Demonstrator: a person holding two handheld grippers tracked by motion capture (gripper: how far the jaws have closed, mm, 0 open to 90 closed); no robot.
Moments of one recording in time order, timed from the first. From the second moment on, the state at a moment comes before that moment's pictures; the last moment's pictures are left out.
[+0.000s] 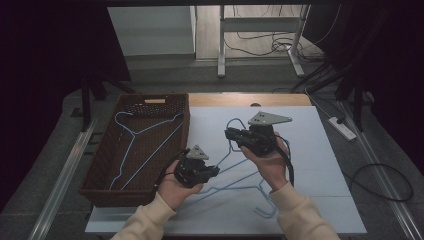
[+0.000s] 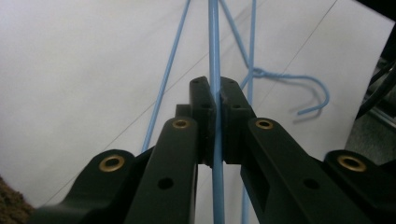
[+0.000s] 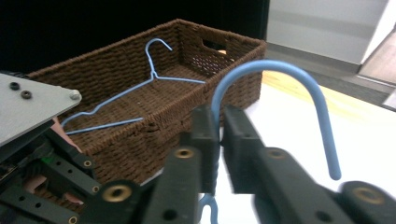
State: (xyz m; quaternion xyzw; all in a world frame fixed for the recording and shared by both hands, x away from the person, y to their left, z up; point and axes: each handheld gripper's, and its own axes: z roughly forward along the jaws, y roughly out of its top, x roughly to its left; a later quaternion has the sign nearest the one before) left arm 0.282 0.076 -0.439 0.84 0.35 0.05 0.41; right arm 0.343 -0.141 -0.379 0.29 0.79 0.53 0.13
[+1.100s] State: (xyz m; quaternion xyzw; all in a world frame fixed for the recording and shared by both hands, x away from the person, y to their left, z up) left arm 0.289 0.170 -0.380 0.74 0.39 0.06 0.55; right arm 0.306 -0.242 -0.424 0.33 0.78 0.50 0.18
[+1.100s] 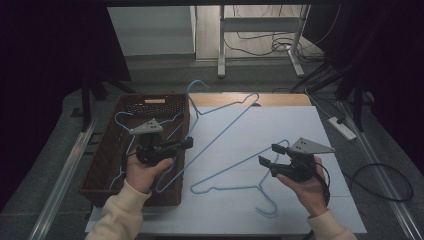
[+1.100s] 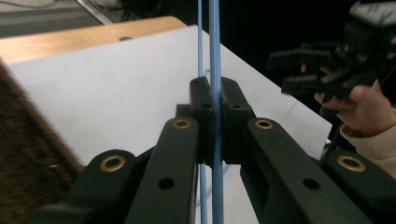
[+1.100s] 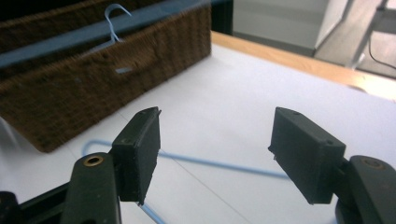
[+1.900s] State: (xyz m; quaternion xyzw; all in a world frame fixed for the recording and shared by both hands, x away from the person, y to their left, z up) left arm 0.281 0.272 -0.392 0.71 0.46 0.12 0.52; right arm 0.312 -0.263 -0.456 0.37 0.78 0.48 0.18
